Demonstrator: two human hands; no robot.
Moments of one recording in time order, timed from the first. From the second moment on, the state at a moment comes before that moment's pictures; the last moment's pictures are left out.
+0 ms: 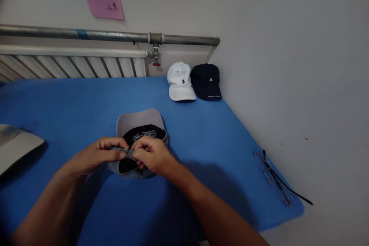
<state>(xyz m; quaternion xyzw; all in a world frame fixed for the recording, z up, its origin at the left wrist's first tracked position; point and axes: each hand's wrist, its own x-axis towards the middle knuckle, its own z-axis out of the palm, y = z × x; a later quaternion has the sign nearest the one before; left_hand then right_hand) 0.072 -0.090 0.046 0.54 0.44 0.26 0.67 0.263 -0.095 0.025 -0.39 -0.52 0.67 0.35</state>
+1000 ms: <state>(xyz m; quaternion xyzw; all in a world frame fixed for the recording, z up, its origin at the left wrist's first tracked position) 0.070 -0.092 0.044 0.54 0.46 0.26 0.66 0.272 -0.095 0.026 -0.33 -0.68 0.52 0.40</state>
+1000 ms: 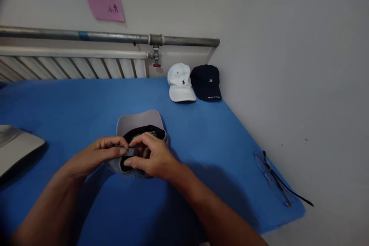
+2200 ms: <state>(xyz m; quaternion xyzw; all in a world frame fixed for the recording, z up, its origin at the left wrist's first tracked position) 0.066 -0.091 0.043 0.52 0.44 0.31 0.66 0.268 -0.099 0.012 -0.34 -0.74 0.37 0.45</state>
